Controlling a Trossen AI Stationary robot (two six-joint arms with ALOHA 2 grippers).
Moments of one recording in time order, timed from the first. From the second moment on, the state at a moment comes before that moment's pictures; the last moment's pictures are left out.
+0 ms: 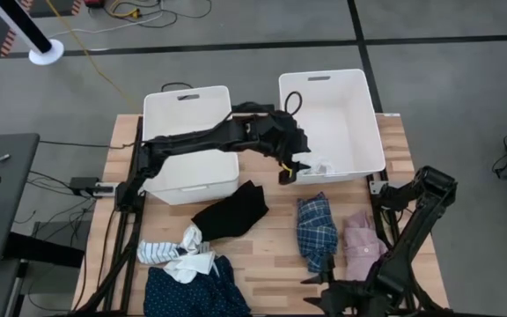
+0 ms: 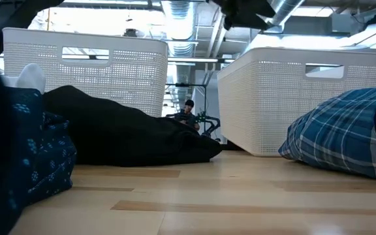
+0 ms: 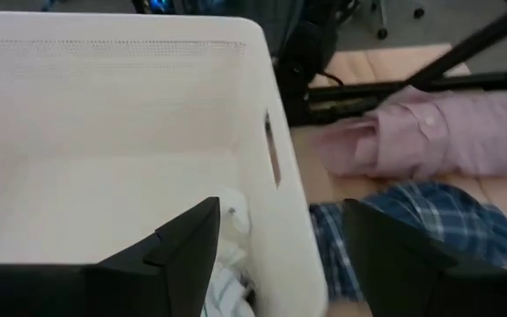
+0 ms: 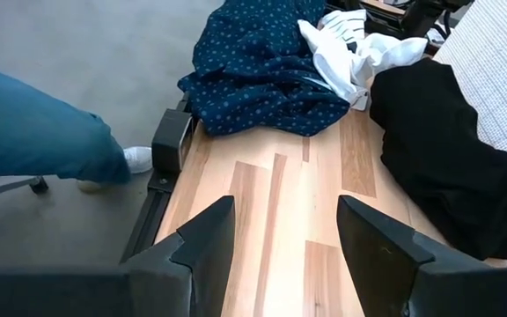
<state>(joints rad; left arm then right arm) 0.12 2.13 2.32 -0.73 0.10 0.19 1.02 1.72 1.29 -0.44 0.81 0.46</state>
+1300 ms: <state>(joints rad) -0.74 1.70 2.08 -1.53 -0.48 -0.33 0.89 1.71 1.29 -0.39 0.81 0.24</state>
